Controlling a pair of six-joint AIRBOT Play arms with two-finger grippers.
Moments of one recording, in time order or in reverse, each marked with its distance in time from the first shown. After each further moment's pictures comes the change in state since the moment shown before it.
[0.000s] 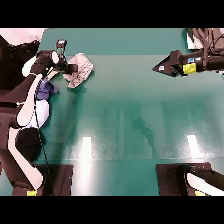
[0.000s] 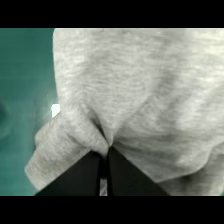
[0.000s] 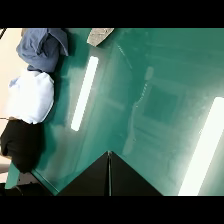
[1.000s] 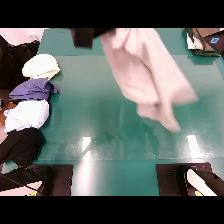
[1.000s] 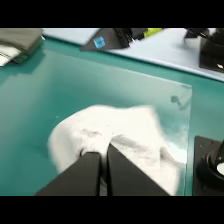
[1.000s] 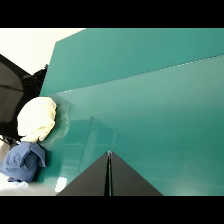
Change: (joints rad) left arm -0.421 0.646 0.159 -0.763 -0.285 0.551; right arm -0.296 0.233 0.000 0.001 -0.154 0.000
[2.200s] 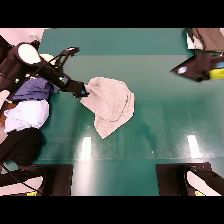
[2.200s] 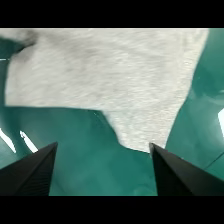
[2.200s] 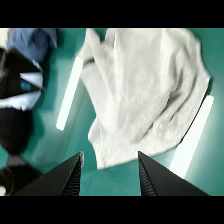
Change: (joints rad) left arm 0.329 -0.026 -0.657 0.319 -0.163 -0.240; right arm 0.175 -0.101 -0.048 -0.026 0.321 -0.026
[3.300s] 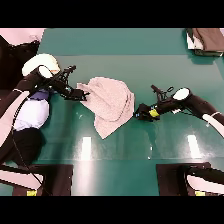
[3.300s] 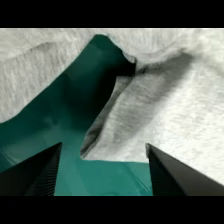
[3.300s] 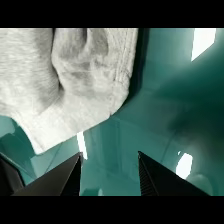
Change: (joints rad) left arm 0.088 -0.251 -0.126 -0.076 0.249 0.091; right arm 0.287 -0.330 -0.503 0.019 -0.393 0.018
